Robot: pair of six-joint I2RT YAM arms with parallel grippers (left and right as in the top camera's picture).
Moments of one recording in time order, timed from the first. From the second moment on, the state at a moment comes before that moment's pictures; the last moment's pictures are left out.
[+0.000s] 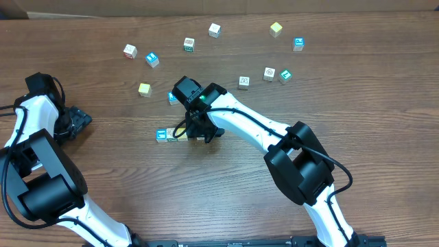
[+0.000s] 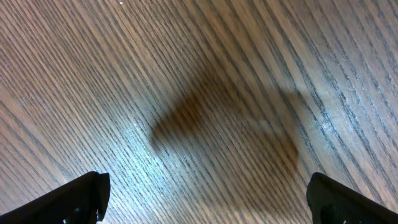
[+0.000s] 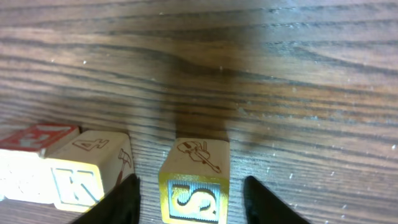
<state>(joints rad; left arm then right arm) 0.49 1.99 1.37 -0.83 -0.25 -0.50 0.79 2.25 1.80 -0.96 -0.04 0.73</state>
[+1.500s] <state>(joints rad) 0.49 1.99 1.37 -0.83 -0.25 -0.50 0.69 2.25 1.77 -0.96 0.05 0.73</state>
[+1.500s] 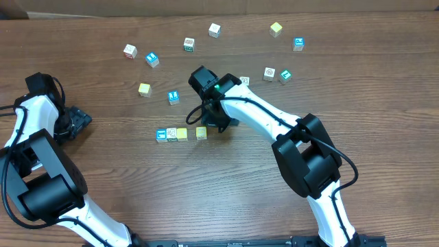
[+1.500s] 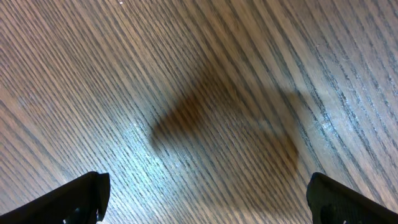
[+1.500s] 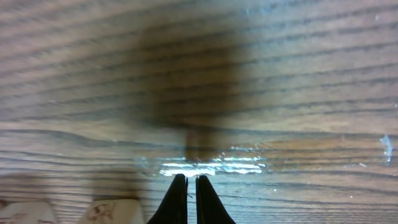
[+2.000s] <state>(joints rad) 0.49 1.99 1.37 -0.83 -0.25 -0.50 0.69 2.24 1.70 -0.88 -0.09 0.74</state>
